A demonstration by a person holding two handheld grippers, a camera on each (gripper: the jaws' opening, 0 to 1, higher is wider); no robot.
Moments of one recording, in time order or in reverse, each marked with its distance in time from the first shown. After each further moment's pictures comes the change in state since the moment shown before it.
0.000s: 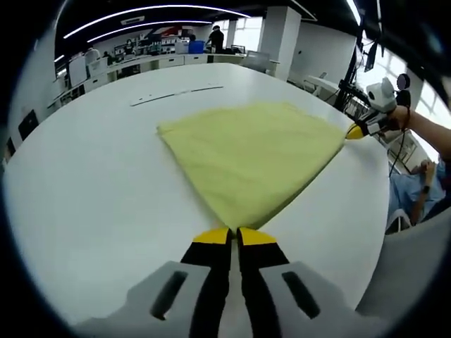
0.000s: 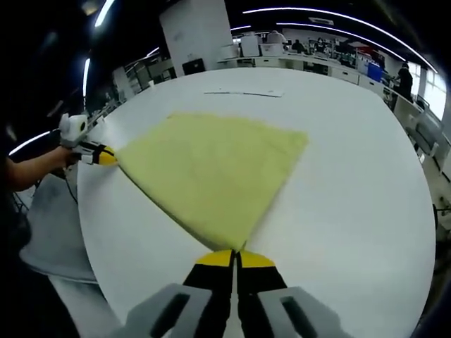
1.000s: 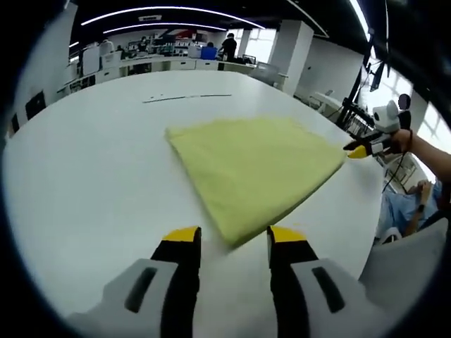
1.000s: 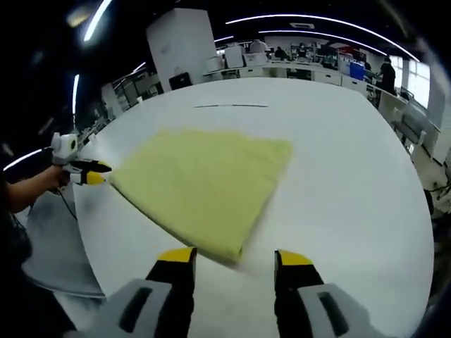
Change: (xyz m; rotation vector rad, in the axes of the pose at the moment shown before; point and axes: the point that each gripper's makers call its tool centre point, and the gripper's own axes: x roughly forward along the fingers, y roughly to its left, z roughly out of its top) left arm -0.025 -0.010 0.008 -0.083 -0.091 -0.003; right arm -0.015 0.011 0.007 0.077 -0.097 -0.054
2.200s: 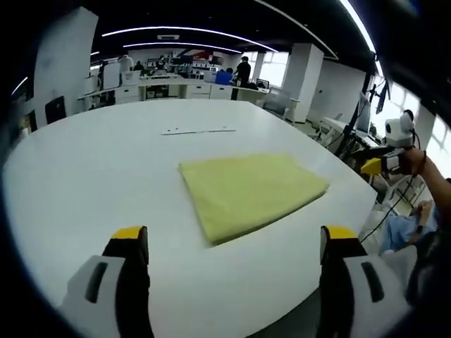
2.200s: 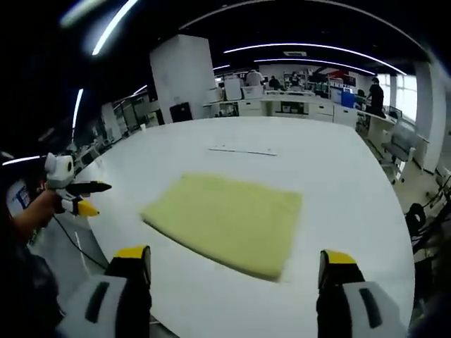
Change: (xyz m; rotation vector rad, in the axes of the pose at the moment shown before) left arm -0.080 -0.029 0.028 -0.051 -0.121 0.108; right arm -0.064 0.074 0.051 -0.022 -0.164 -0.043
